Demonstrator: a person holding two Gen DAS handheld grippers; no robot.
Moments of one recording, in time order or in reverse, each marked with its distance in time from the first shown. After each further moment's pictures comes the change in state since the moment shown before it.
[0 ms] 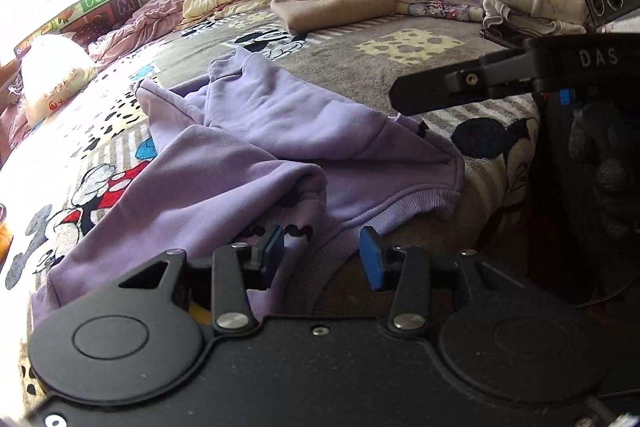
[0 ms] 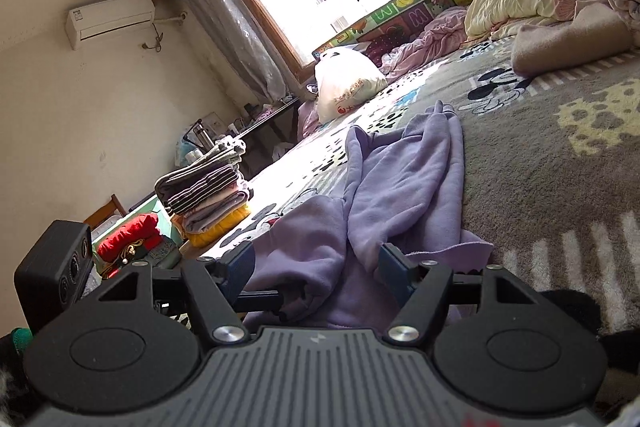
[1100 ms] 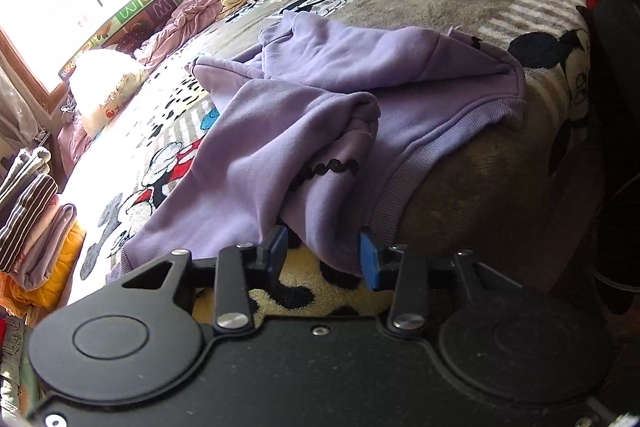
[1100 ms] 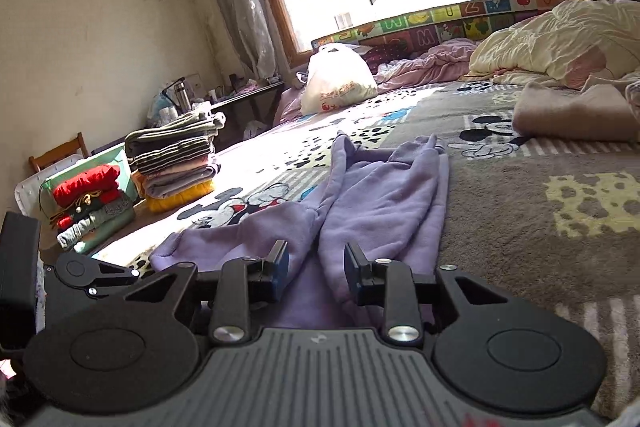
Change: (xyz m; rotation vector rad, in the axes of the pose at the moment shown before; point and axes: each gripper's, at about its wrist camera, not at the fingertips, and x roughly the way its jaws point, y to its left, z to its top) left arm 0.004 -0.008 -0.025 0.190 0.075 0.240; right arm -0.009 0.011 0.032 -0.162 -0.009 -0.177
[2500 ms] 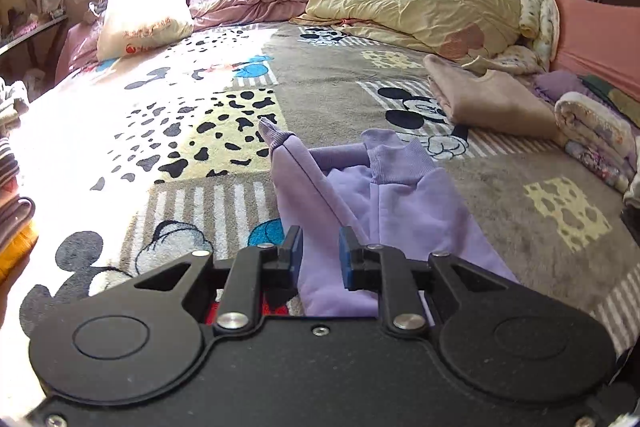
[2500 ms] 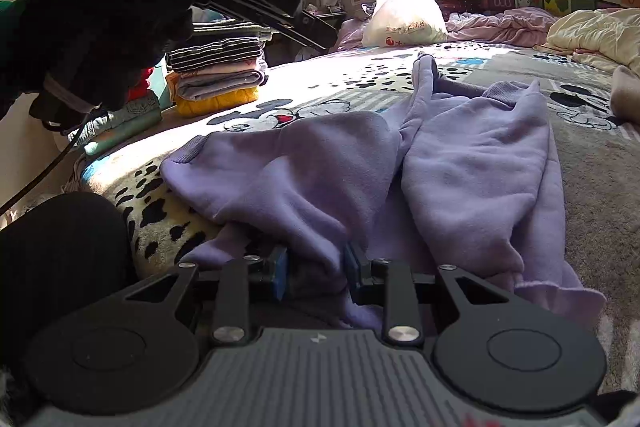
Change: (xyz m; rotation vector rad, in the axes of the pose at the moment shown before) left arm 0.148 0.190 0.130 -0.701 -0.022 -0.183; right arm 0.104 0.056 -0.051 -0.229 0.252 0.173
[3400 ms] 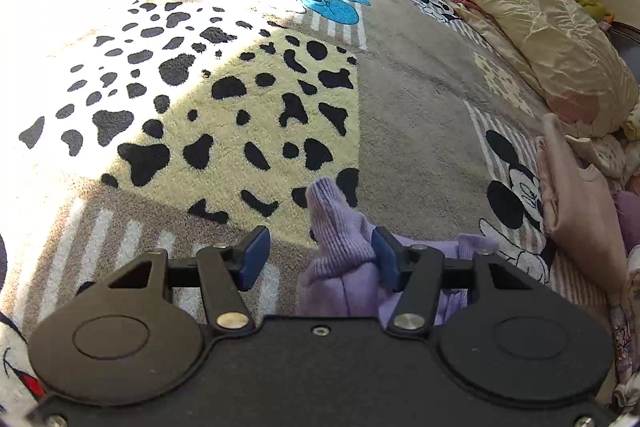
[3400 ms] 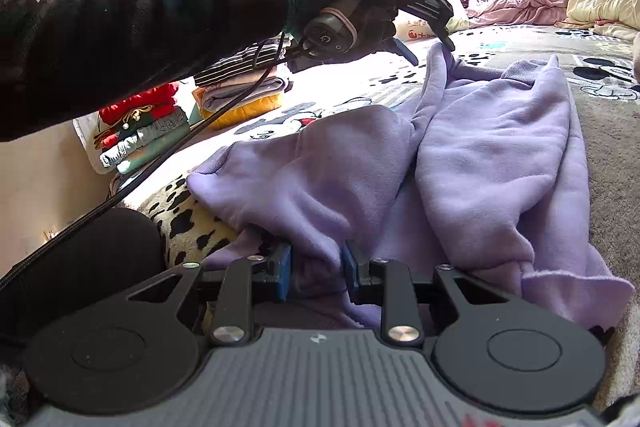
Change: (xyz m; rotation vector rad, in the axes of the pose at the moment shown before) left arm 0.152 0.075 0.101 -0.364 0.237 0.037; right arm 0.000 -0.020 -0.002 0.072 -0.008 0.131
